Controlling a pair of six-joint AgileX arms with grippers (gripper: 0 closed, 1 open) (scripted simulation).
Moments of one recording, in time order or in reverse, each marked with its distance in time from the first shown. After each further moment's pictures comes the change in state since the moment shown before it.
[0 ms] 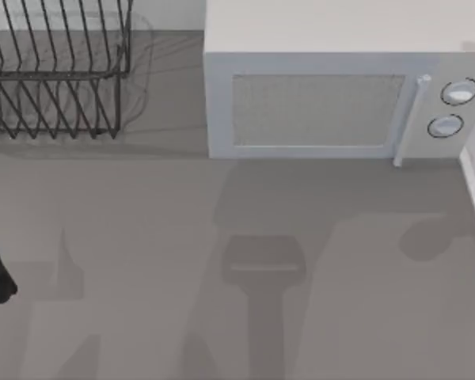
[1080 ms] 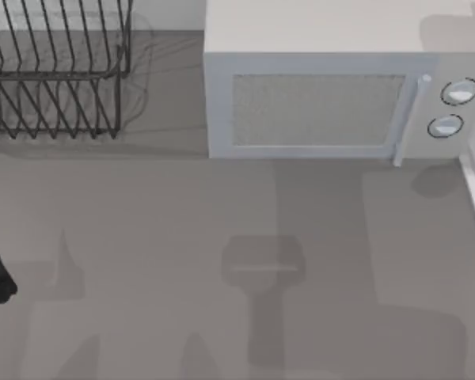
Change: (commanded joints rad) left arm 0.000 0.000 0.000 0.000 0.000 0.000; right arm 0.046 0.497 0.722 -0.160 0.001 0.039
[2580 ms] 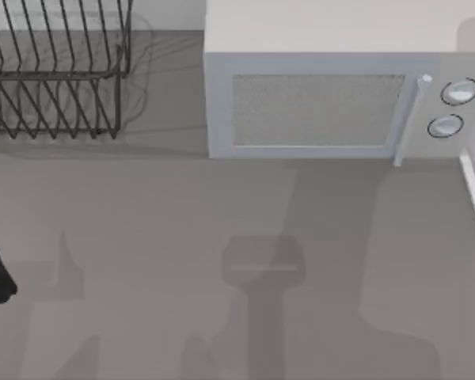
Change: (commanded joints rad) left arm 0.000 0.000 0.000 0.000 0.000 0.000; right arm 0.011 -0.138 -0.447 0.302 -0.002 0.000
